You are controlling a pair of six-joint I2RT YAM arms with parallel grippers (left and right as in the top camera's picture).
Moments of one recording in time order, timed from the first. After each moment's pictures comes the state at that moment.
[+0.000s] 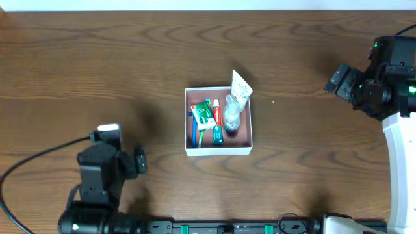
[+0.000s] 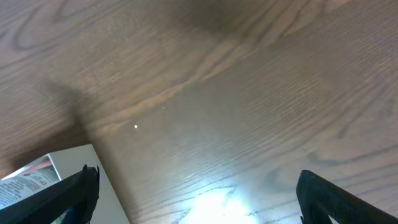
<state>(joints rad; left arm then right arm) -0.11 0.52 0.67 -0.89 -0.21 -0.12 -0.09 1.39 1.47 -1.15 0.05 0.46</state>
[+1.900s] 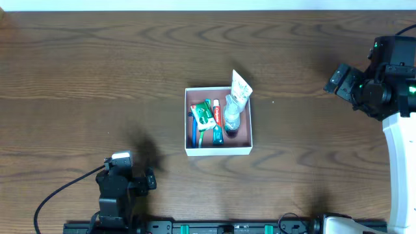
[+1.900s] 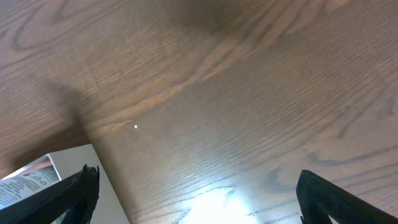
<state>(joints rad) -0.10 0.01 0.18 -0.81 -0.15 -0.15 -0.09 1.39 1.47 -1.15 0.05 0.46</state>
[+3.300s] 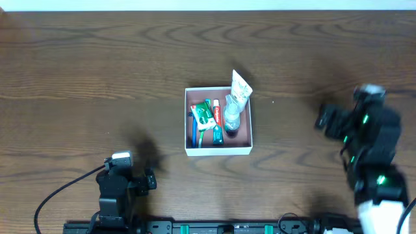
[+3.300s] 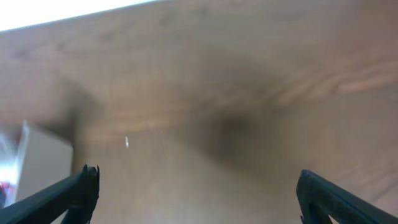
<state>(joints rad) -0.09 0.01 0.18 -0.80 -0.14 -0.15 -0.07 0.77 0.66 -0.51 0.02 0.17</state>
